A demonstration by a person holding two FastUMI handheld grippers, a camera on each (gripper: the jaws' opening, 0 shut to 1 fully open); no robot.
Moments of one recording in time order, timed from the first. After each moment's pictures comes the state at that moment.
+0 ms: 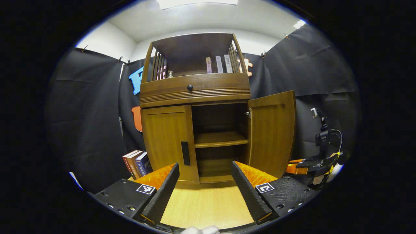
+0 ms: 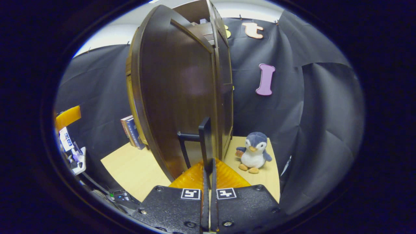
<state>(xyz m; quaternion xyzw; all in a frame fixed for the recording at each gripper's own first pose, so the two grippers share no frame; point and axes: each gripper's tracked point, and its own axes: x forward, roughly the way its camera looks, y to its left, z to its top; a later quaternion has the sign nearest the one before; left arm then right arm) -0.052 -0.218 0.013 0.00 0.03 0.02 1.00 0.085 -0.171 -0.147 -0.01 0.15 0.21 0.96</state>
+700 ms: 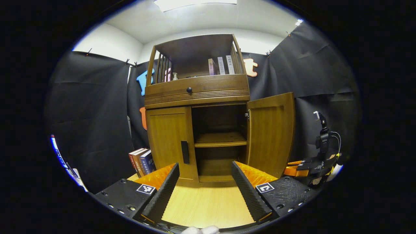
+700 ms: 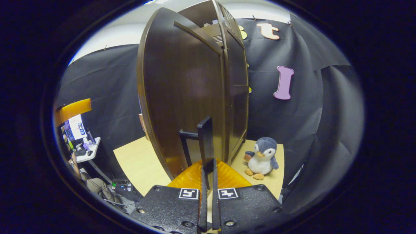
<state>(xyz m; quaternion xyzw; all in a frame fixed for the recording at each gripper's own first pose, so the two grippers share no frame) -0.062 -0.237 0.017 0.00 0.03 0.06 1.00 0.088 -0.188 -0.146 -0.03 0.14 0.31 0.94</state>
